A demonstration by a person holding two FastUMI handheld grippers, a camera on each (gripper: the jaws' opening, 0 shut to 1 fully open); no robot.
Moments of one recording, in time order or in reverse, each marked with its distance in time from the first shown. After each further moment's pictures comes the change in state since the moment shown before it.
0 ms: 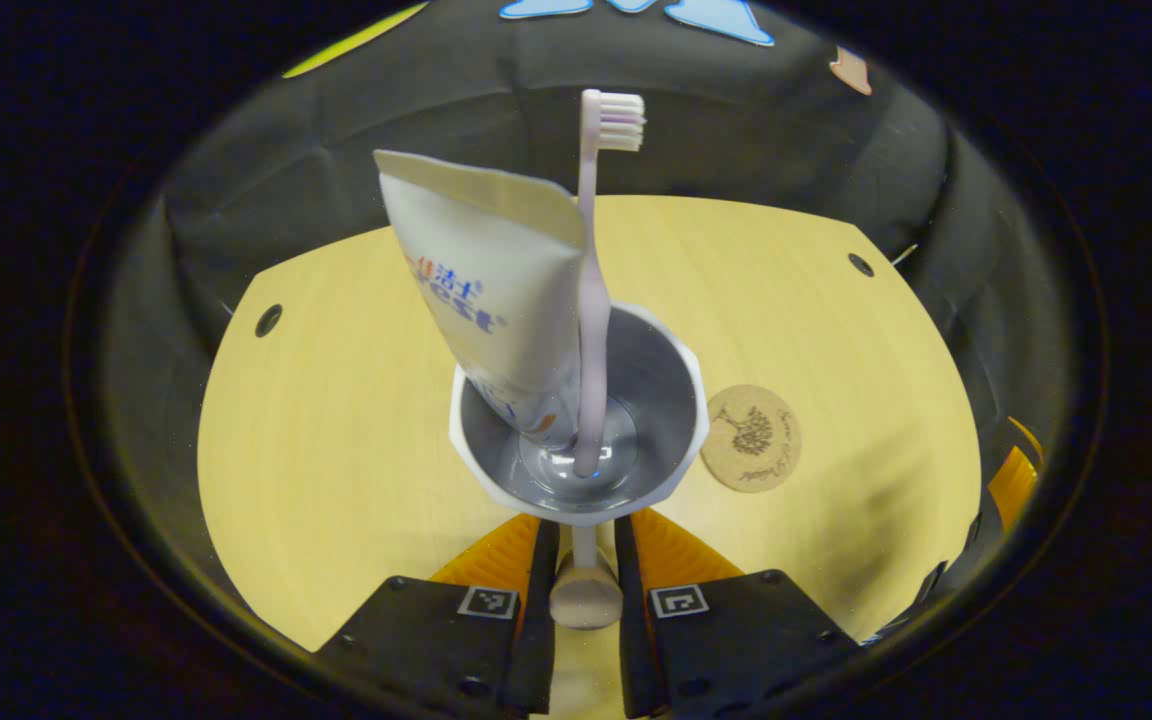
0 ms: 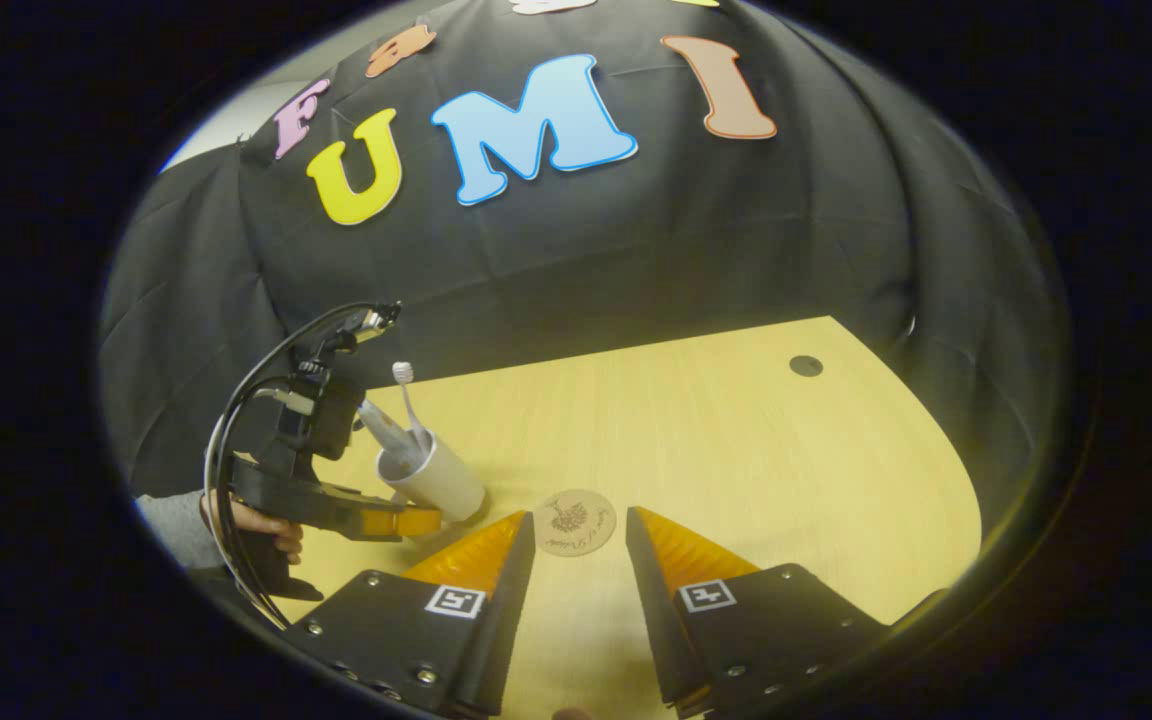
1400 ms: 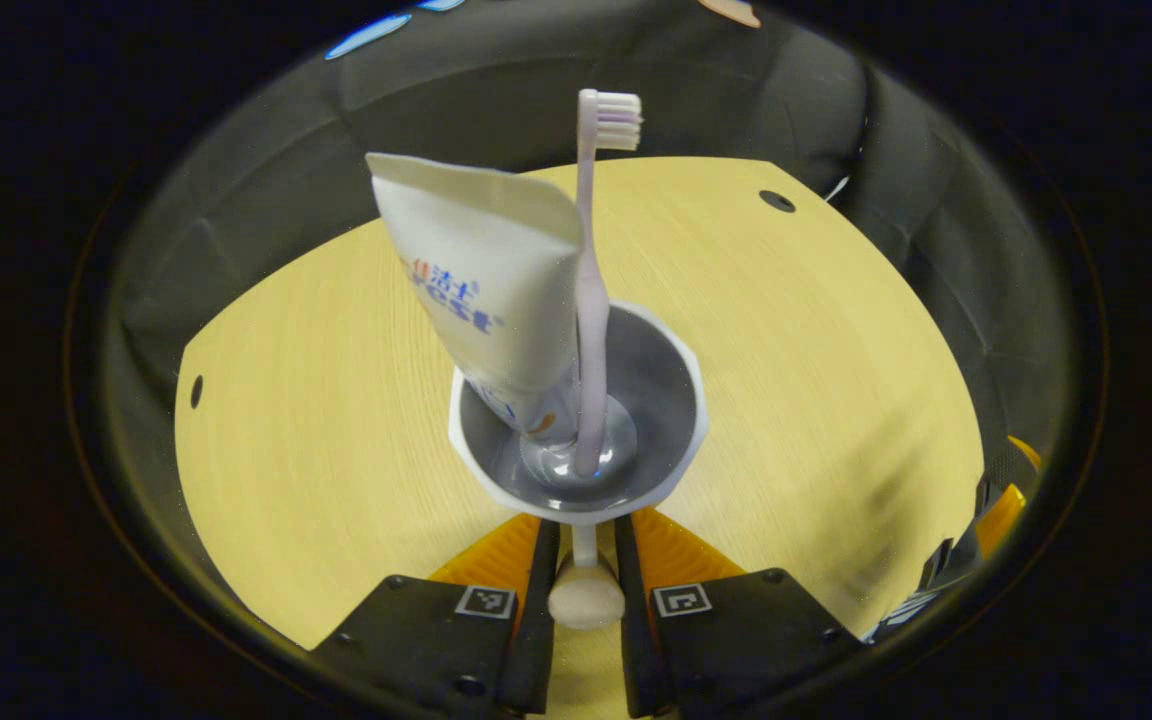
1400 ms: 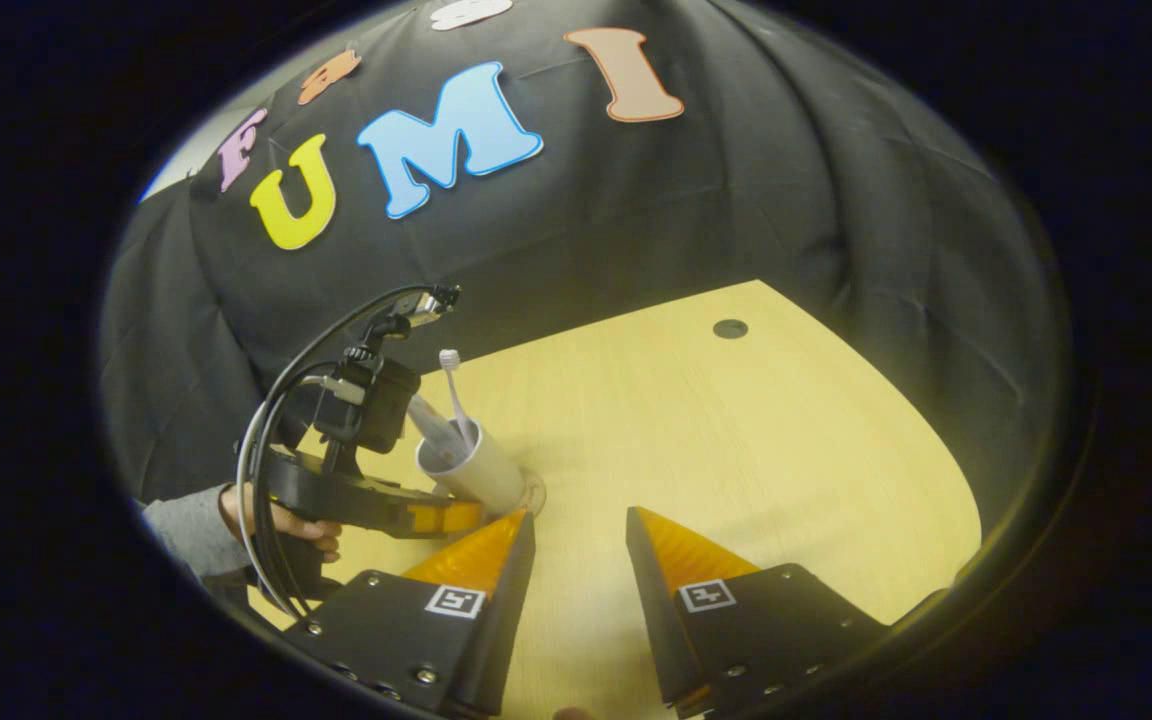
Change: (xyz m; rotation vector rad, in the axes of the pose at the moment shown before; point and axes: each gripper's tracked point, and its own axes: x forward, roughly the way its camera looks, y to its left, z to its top) left arm 0.039 -0.107 0.001 0.177 0.081 -0.055; right arm -0.025 -0.062 -0.025 0.130 0.019 -0.083
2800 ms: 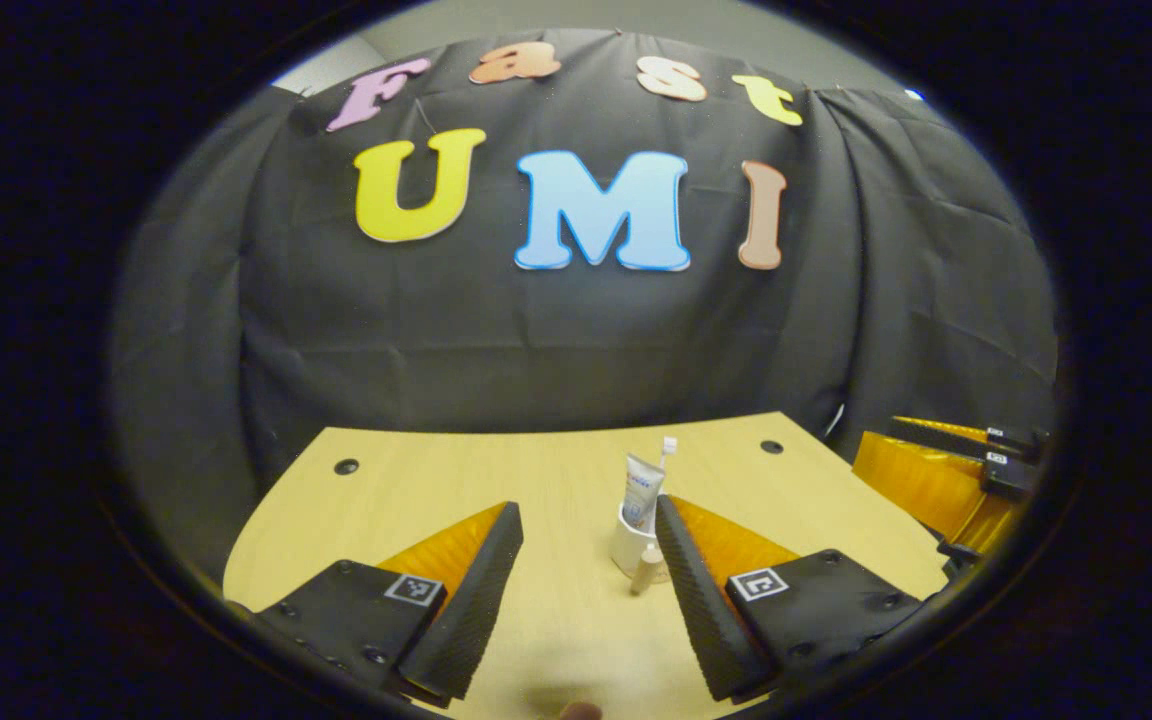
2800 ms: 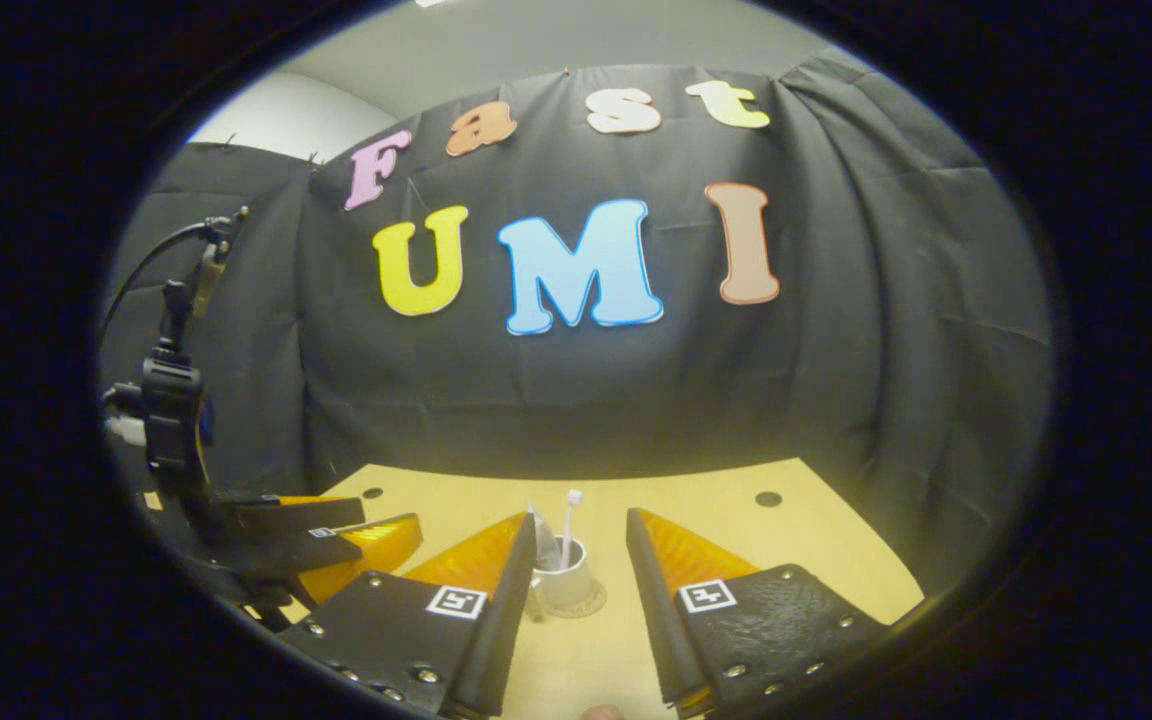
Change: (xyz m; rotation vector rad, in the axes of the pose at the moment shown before) left arm -0.280 0.052 0.006 -0.144 -0.853 0.138; right arm -0.097 0.122 0.085 -0.287 -0.468 0.068
